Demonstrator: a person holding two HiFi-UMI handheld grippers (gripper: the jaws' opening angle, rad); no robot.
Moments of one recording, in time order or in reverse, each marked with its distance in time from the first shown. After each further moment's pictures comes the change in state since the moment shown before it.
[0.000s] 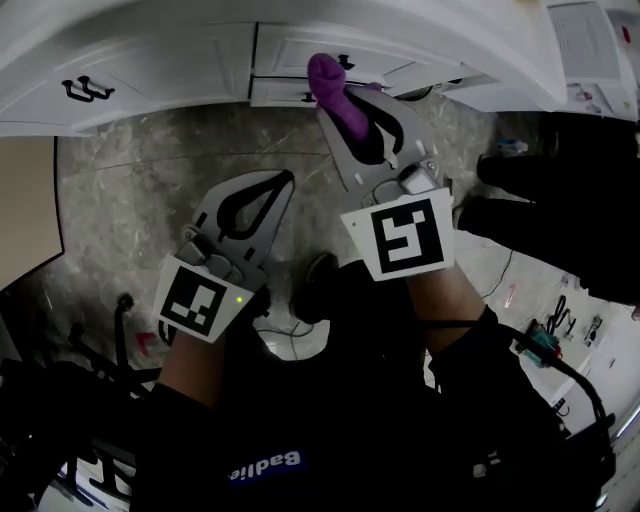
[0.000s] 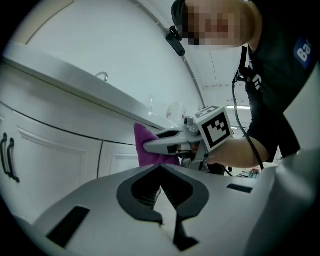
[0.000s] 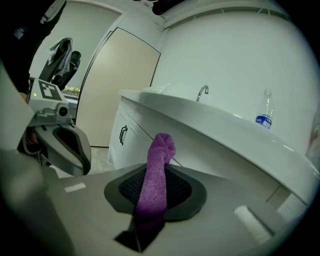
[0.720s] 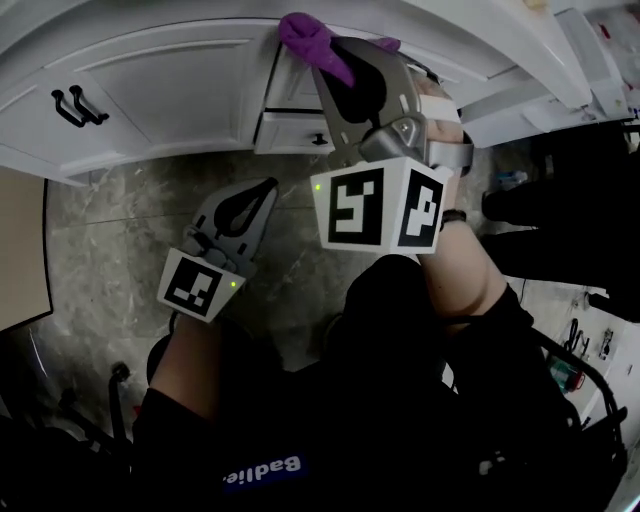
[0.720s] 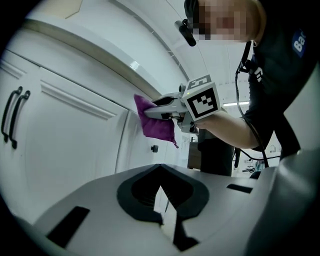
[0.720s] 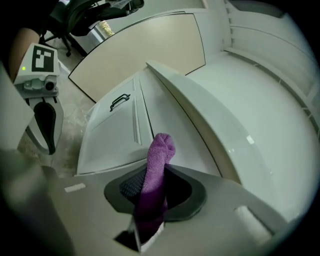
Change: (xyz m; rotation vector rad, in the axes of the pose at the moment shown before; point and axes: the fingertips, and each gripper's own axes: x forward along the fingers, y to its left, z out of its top) left arm 0.011 0.081 -0.115 0.051 -0.127 0.020; right arm 0.079 -0.002 0.004 -0.630 0.065 -0.322
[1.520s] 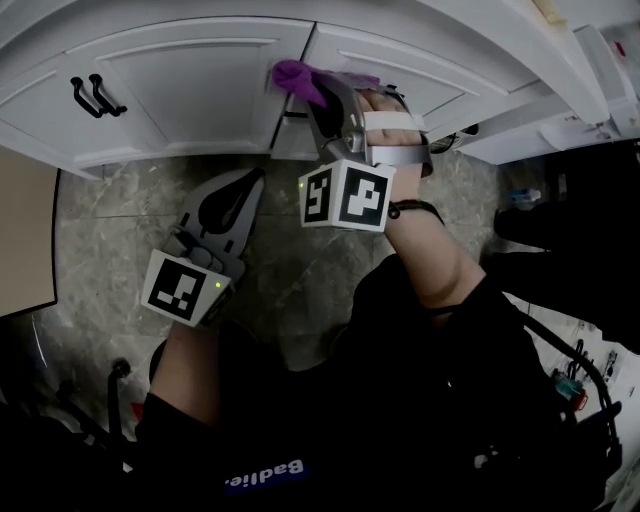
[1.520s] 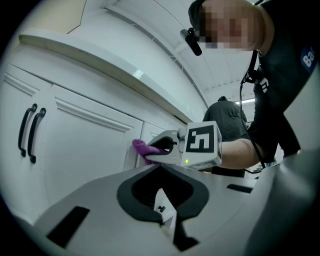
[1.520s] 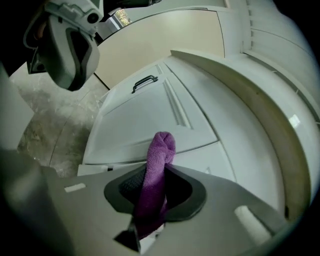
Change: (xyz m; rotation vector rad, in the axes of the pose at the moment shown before) left arm -0.025 0.032 0.022 0.032 -0.057 0.108; right arm 0.054 0.089 -0.031 -0.145 0.035 0.059
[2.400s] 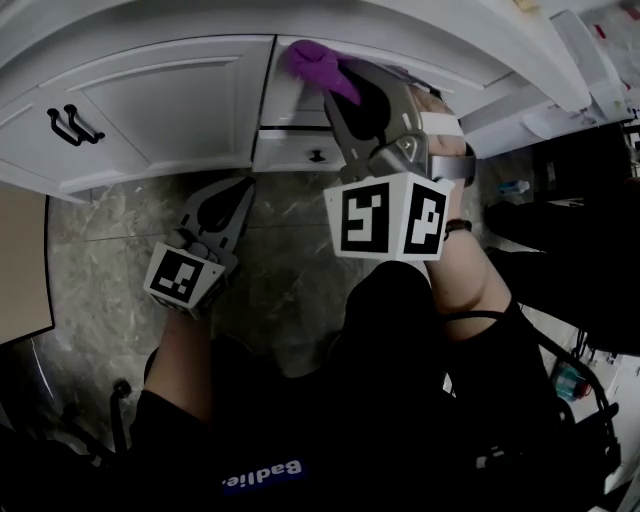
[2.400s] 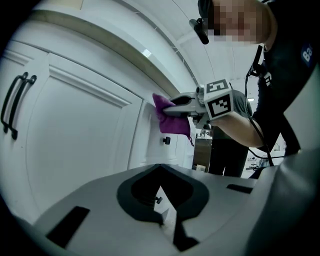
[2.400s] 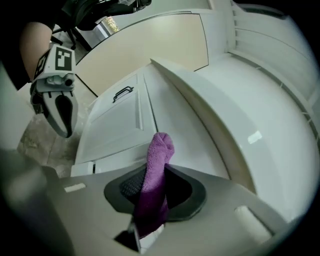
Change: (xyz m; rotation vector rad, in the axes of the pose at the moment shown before) left arm 0.033 0.004 -0.044 -0.031 0.086 -0.063; right arm -0.055 -0.079 -0.017 0.099 -0.020 -0.060
